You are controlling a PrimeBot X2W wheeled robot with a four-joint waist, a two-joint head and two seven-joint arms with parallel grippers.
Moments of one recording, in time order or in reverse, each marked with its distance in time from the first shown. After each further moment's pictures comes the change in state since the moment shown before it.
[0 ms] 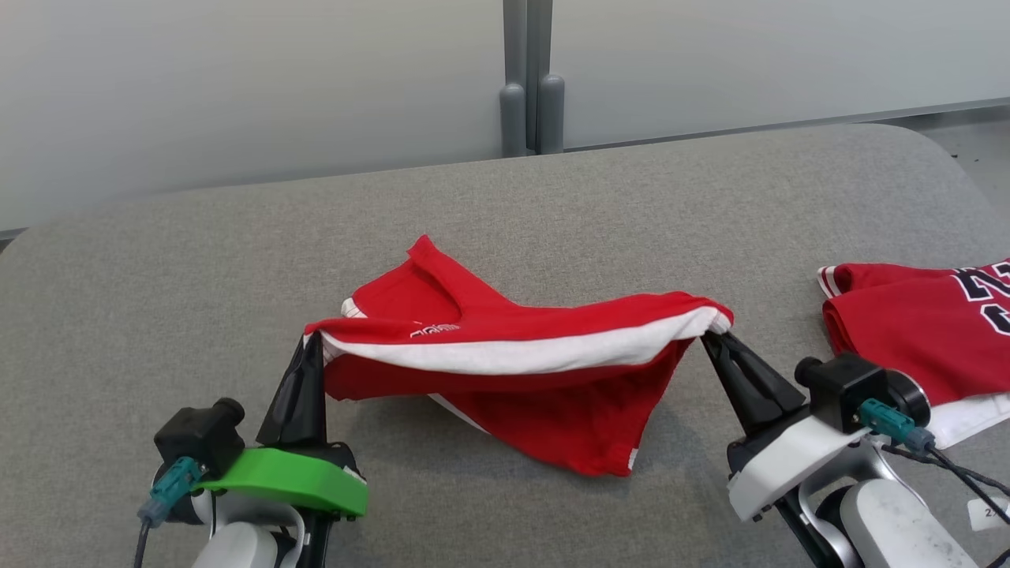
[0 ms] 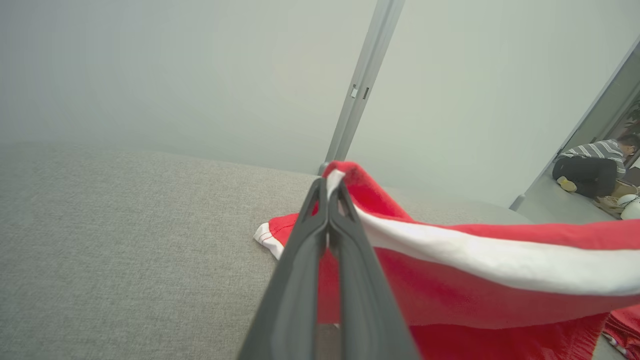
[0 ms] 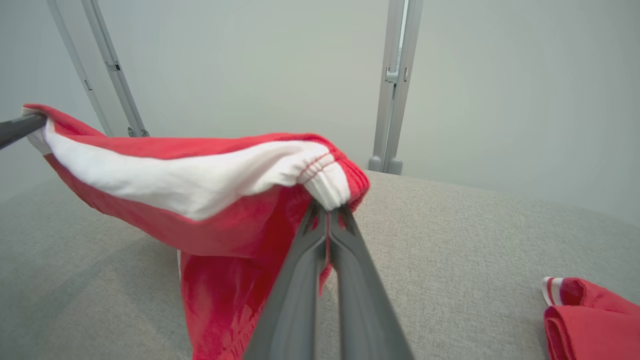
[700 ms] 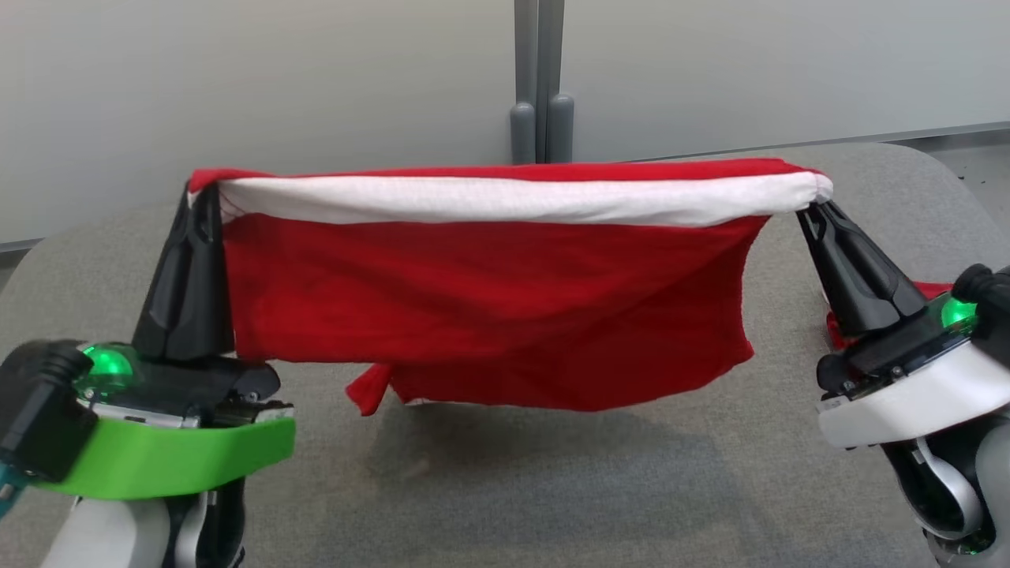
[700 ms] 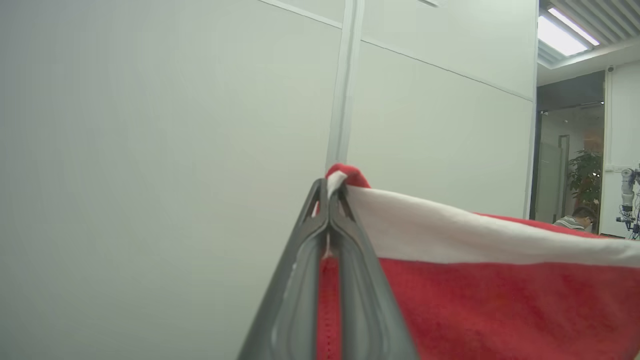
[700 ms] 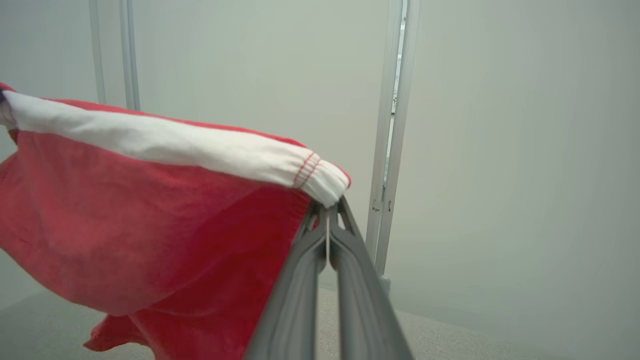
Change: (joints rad) left arm -0.031 0.114 0.102 -0.523 0.073 0.060 0.055; right arm -0.041 -0.078 -0.149 -0.402 0.102 0.000 0.140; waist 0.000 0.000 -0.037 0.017
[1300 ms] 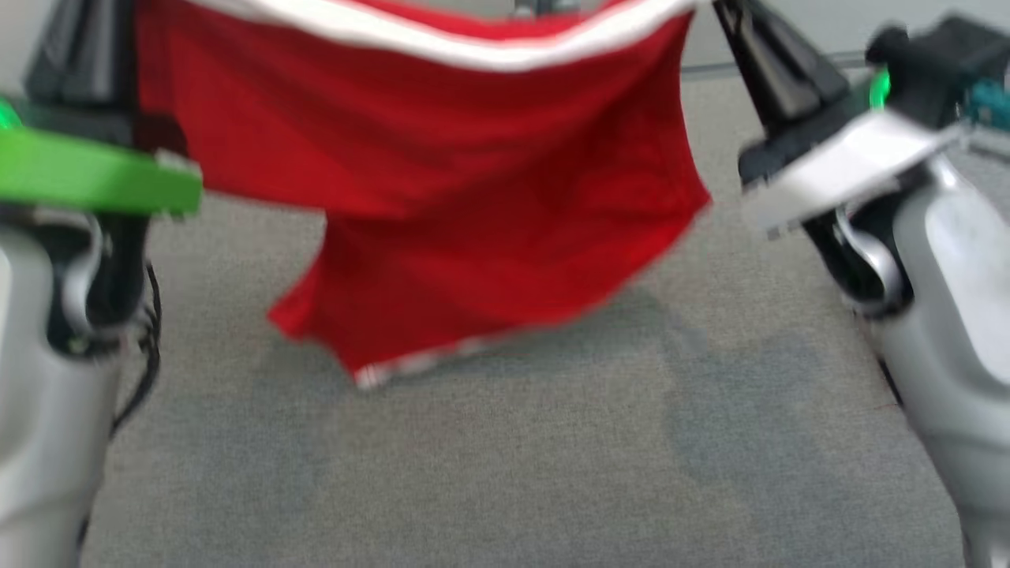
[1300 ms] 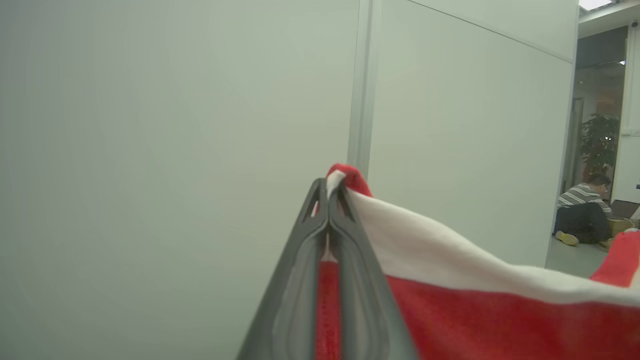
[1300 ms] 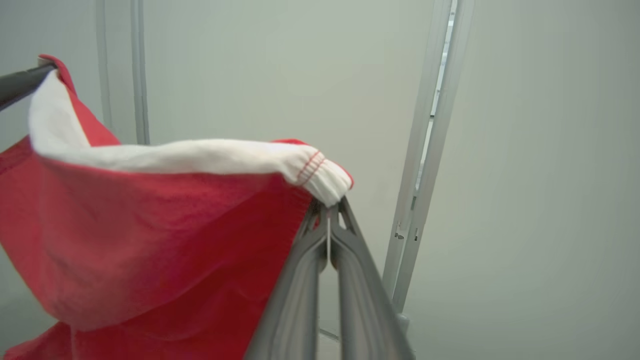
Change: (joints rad) left arm -0.443 0.068 0.033 0.239 -0.087 -0.117 0.169; right arm -0.486 0.007 0.165 0.296 0.068 0.000 0.010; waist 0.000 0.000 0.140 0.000
